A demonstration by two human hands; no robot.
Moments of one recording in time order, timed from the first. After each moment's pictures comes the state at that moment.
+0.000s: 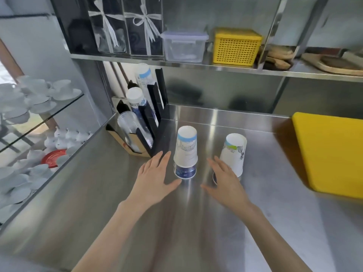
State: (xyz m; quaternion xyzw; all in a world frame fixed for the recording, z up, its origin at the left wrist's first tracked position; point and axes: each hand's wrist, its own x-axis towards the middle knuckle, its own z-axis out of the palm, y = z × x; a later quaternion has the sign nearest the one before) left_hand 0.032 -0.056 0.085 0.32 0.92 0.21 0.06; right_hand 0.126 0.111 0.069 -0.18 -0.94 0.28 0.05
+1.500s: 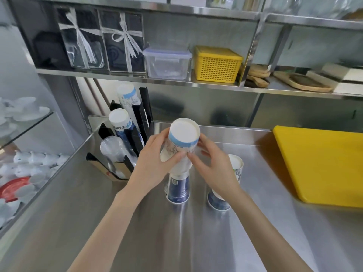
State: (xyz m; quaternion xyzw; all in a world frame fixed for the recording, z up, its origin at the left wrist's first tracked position) left_hand -0.038 -0.017 0.150 0.37 0.79 0.49 -0.01; right_hand 0.055 0.103 0.143 -0.14 -0.84 0.44 0.28
